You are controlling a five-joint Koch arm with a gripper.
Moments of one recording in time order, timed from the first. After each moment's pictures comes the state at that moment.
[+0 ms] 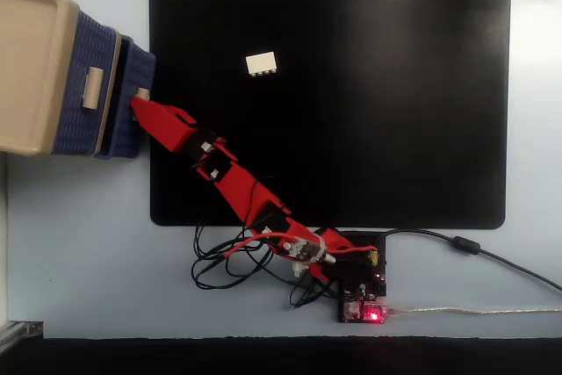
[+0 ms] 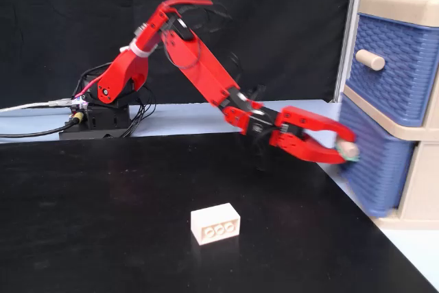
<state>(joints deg) 33.2 57.8 100.2 -28.7 167.8</state>
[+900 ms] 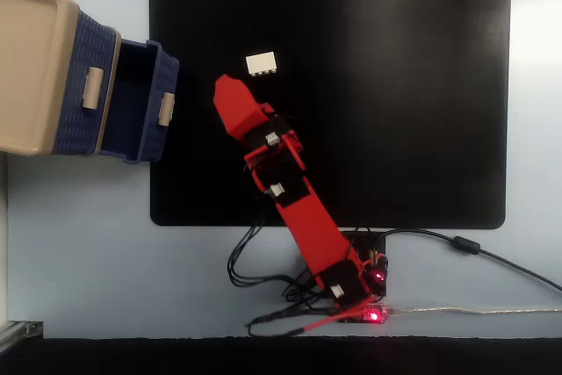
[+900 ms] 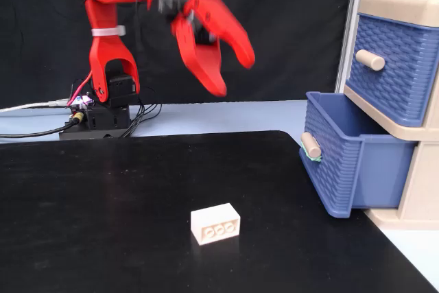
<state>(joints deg) 58.5 89.1 62.9 68.9 164.6</state>
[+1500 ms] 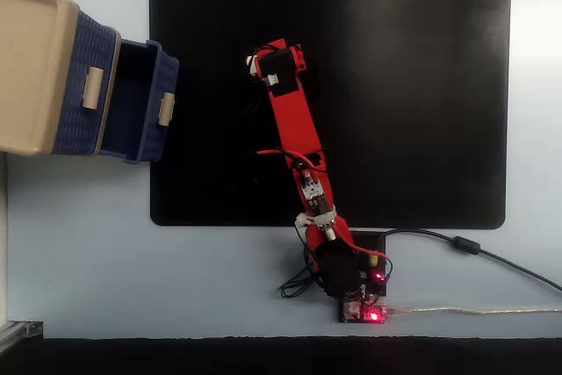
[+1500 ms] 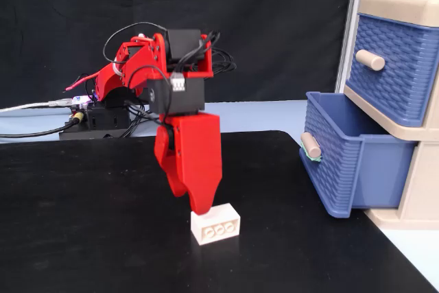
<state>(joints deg) 69.8 34.4 1.7 105.4 176.0</state>
